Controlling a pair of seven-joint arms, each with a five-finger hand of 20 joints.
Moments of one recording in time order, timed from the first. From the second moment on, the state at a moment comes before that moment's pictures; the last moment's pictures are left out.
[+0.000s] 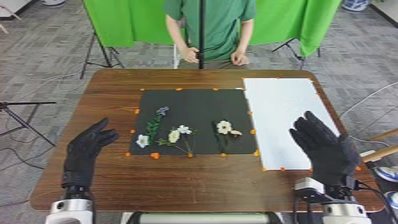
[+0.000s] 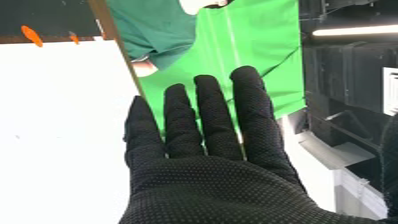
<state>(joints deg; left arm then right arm) 128.9 -72.9 -95.4 -119.0 65.1 10.1 18.1 -130.9 -79.1 99.5 -120.8 -59.0 -4.2 -17.2</state>
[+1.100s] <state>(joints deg) 128.8 -72.9 -95.4 -119.0 65.1 10.1 18.2 -130.9 -79.2 99.5 -120.7 -59.0 -4.9 -17.1</state>
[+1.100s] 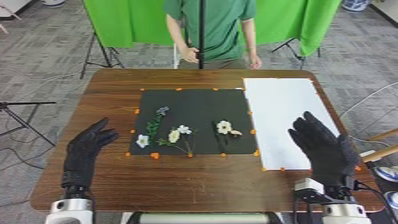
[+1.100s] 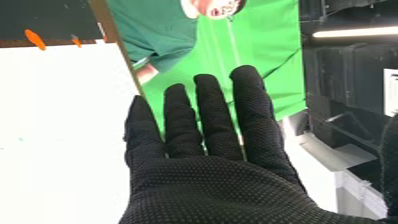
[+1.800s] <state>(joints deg) 128.4 -73.0 -95.2 -118.8 65.1 10.1 18.3 -126.4 -78.9 98.5 -118.3 -59.0 -5.6 -16.6</state>
